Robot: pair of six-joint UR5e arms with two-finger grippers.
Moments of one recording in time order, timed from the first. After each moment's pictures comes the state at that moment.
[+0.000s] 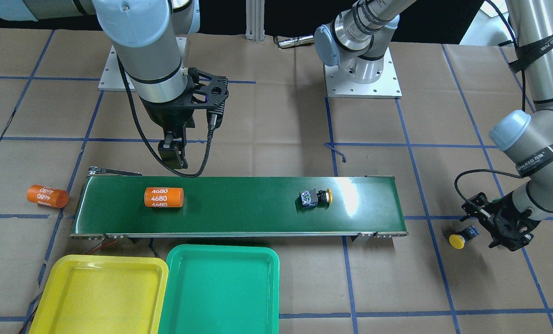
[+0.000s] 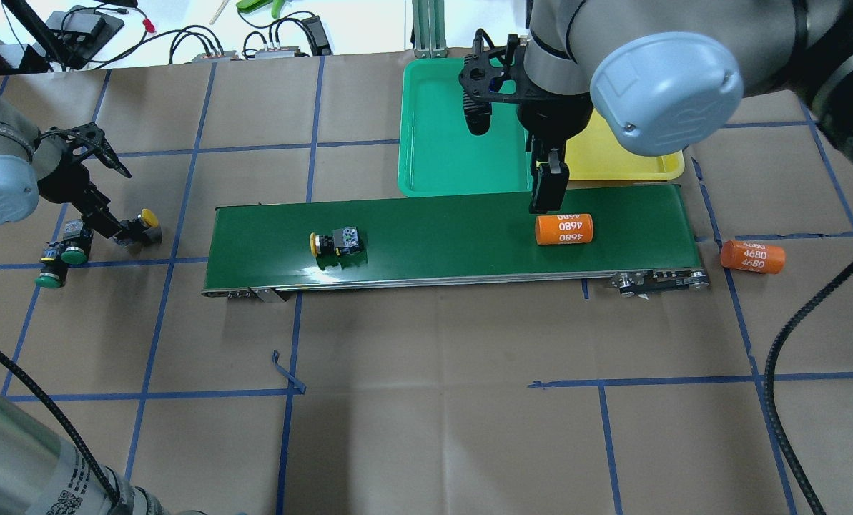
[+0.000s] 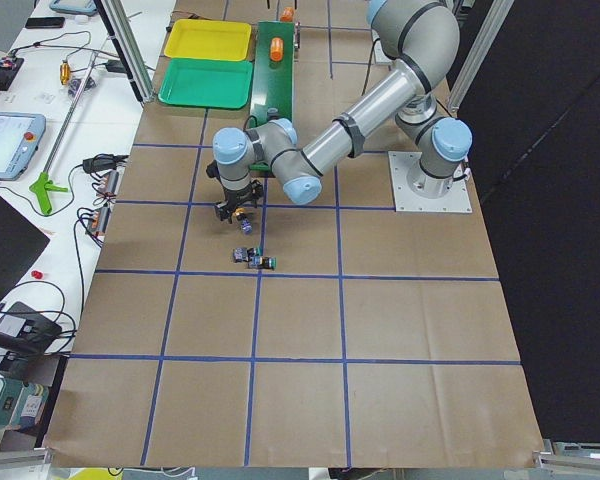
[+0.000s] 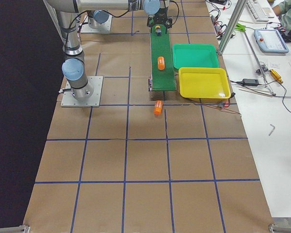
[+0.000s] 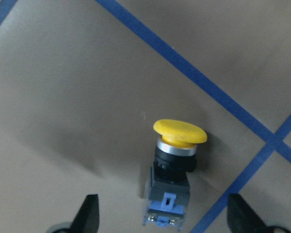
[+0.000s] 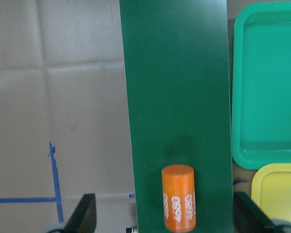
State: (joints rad) left arm -1.04 -2.09 -1.67 -0.98 1.54 1.42; right arm 1.80 -1.39 1.53 -1.71 -1.54 -1.27
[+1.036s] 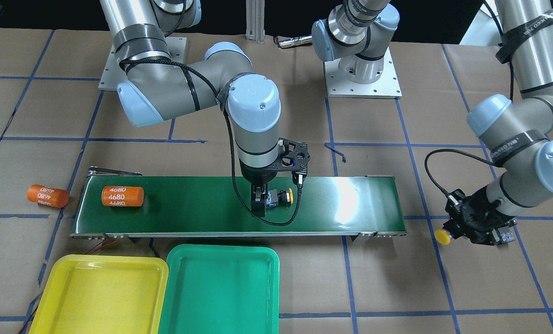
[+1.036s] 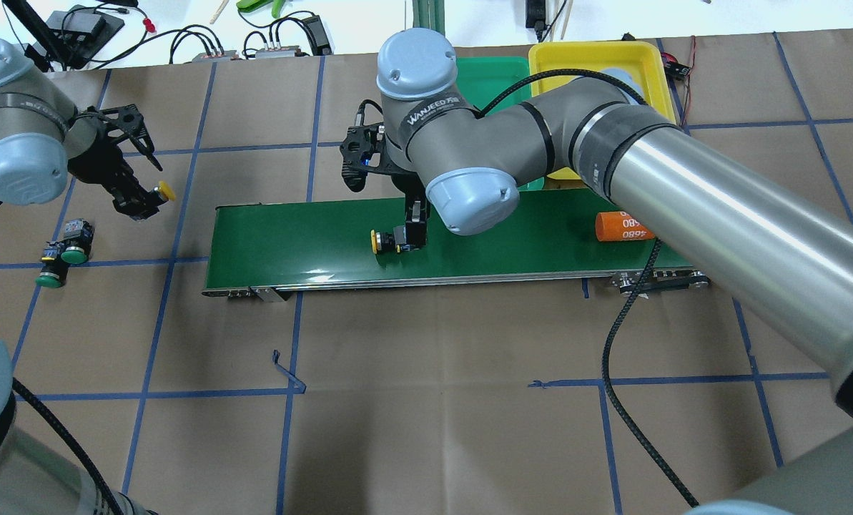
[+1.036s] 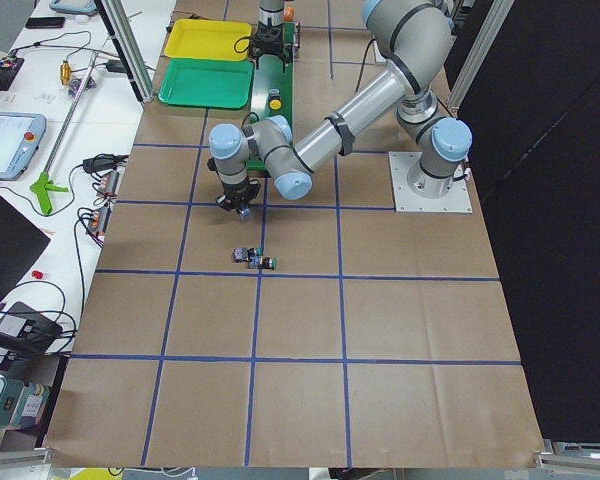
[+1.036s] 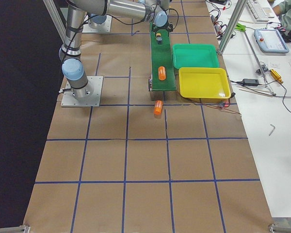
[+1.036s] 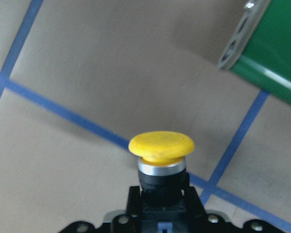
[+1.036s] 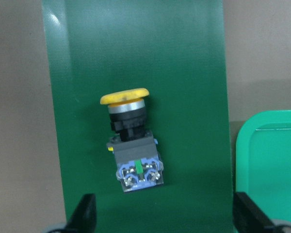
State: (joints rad) left arm -1.22 -1.96 -1.67 -1.09 1.56 1.48; right arm 1.99 -1.11 1.55 -2.08 -1.54 -1.11
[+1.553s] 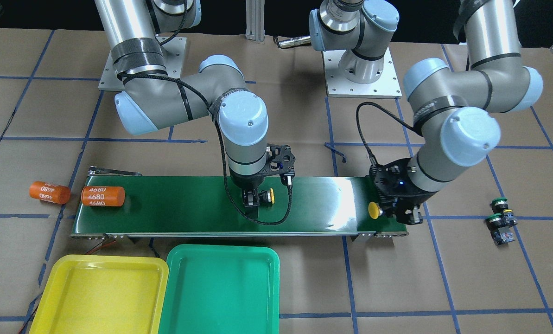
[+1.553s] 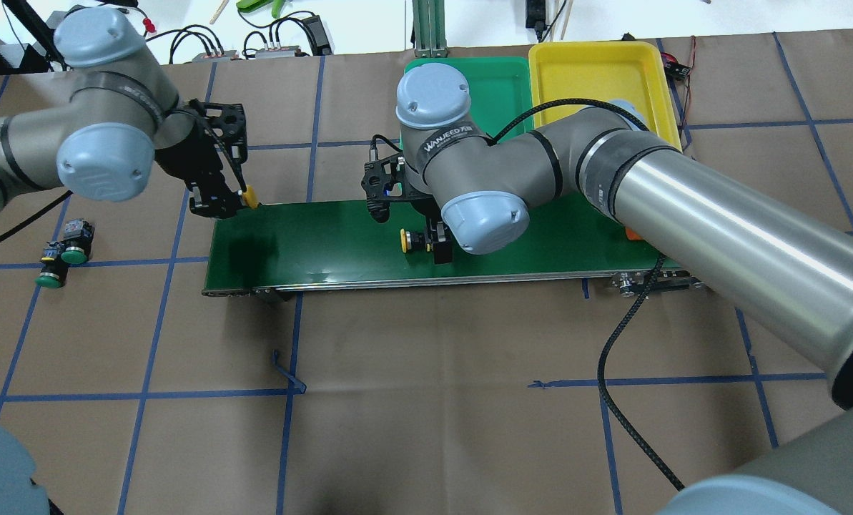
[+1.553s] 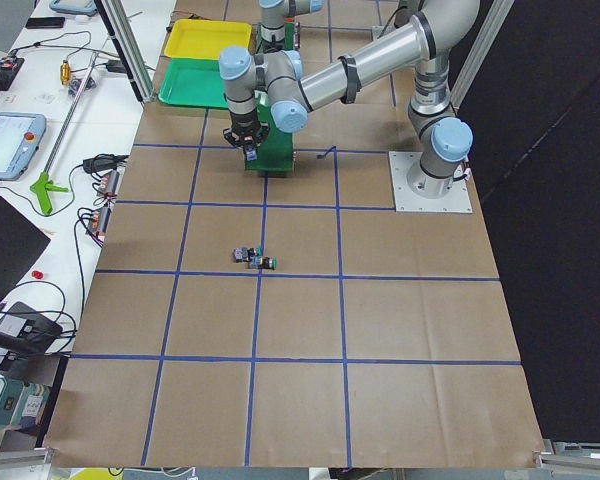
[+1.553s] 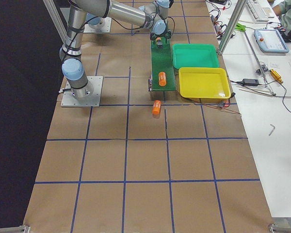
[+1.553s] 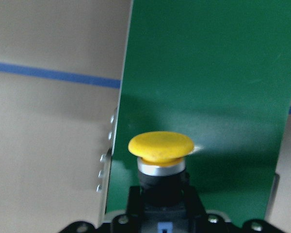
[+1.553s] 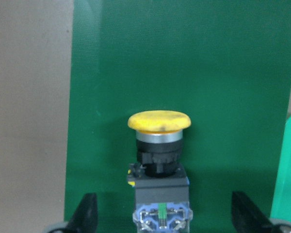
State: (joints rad) left arm -1.47 -1.87 -1.74 -1.15 1.58 1.55; right arm 1.95 -1.11 1.63 -2.11 -1.55 -1.29
